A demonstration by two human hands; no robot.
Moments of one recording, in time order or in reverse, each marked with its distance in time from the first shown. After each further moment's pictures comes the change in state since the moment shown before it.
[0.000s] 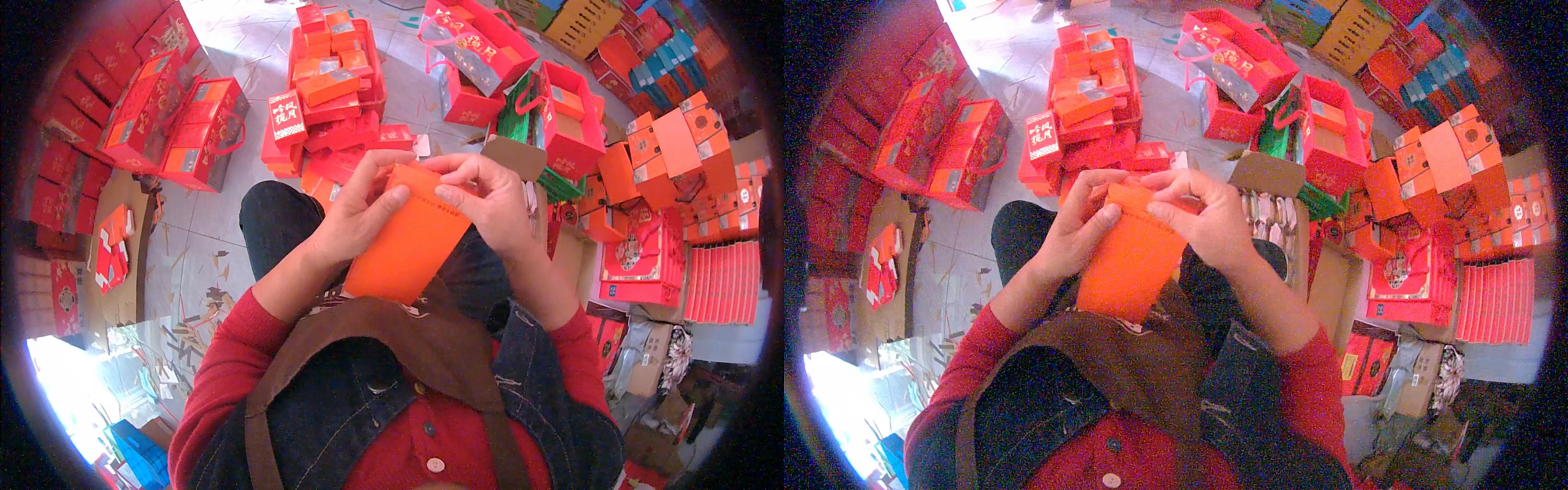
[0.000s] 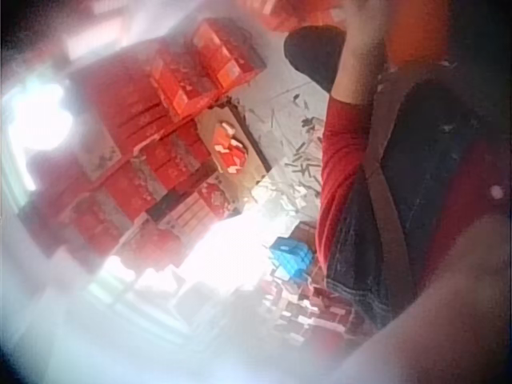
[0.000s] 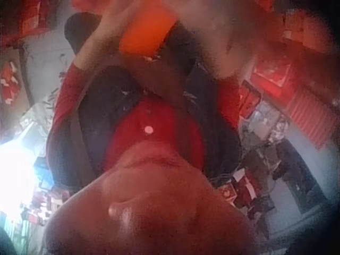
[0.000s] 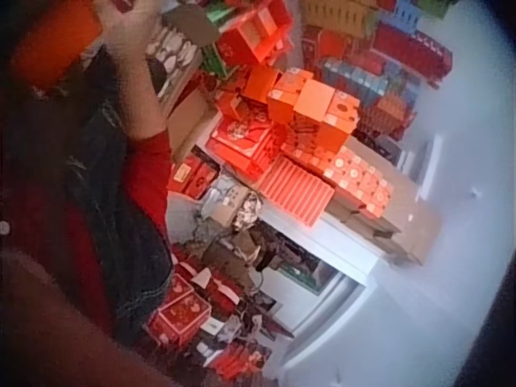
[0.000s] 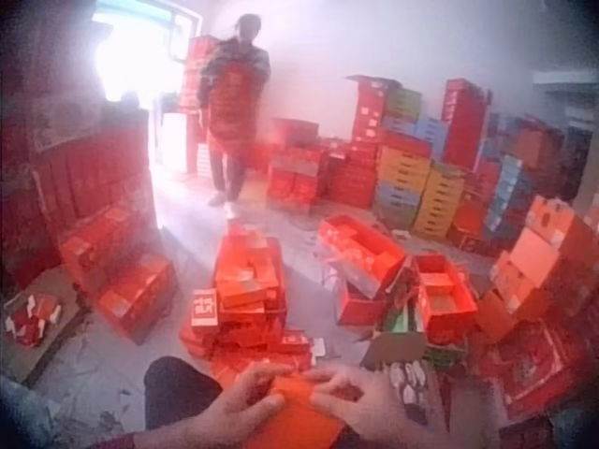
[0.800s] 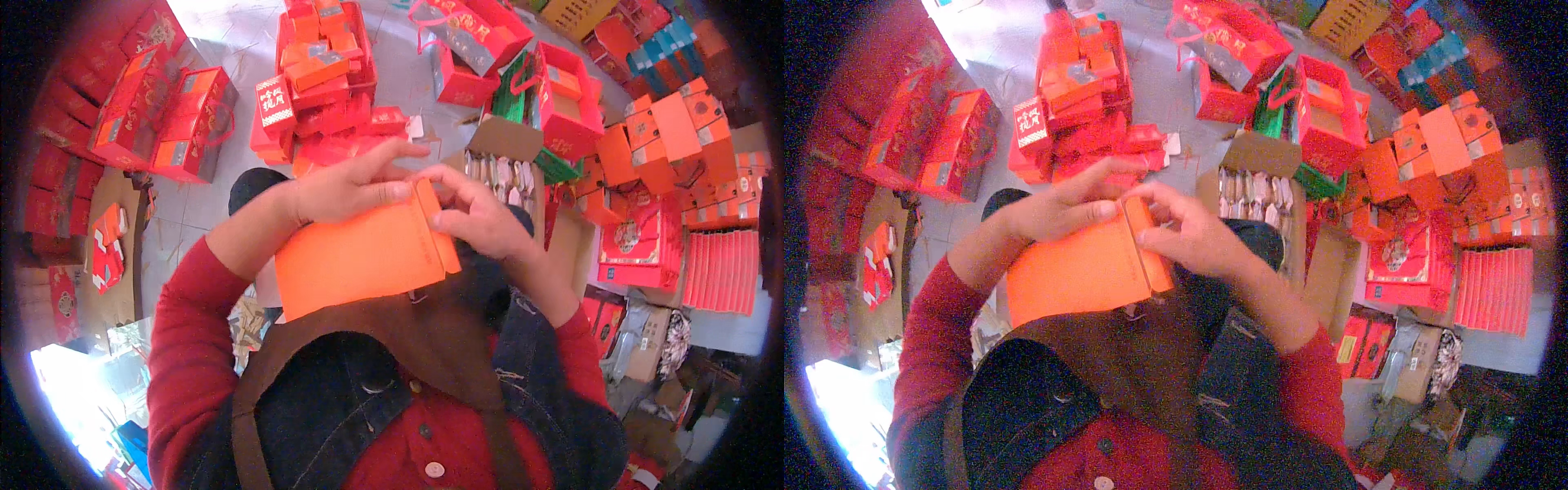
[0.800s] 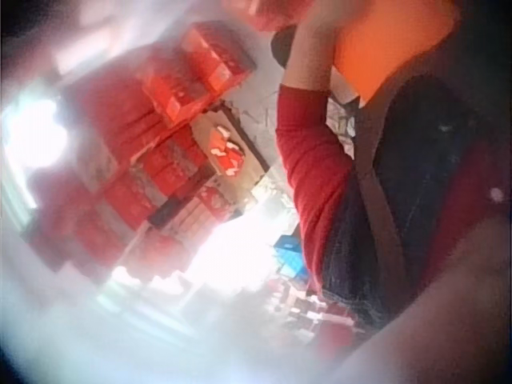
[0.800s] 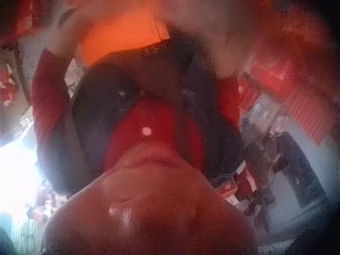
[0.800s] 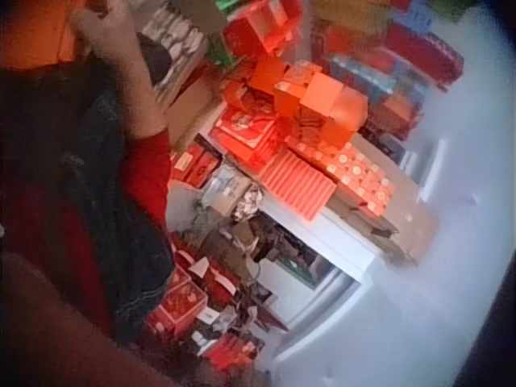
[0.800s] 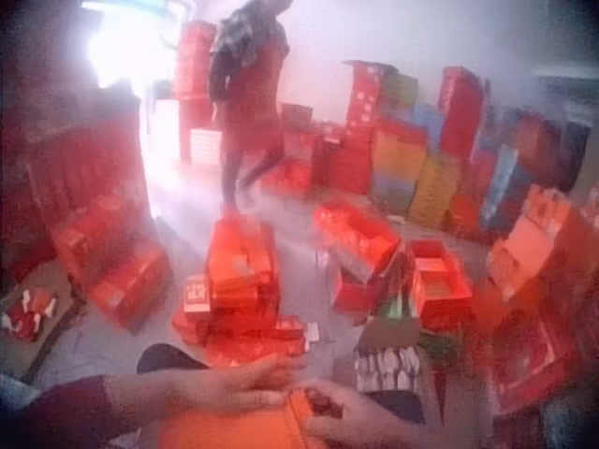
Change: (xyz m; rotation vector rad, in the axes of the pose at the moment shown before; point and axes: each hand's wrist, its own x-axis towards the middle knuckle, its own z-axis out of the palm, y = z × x) left_hand 0.028 0.007 -0.028 0.169 -0.521 -0.297; right_hand -0.023 0.010 -0.005 0.189 -0.359 0.337
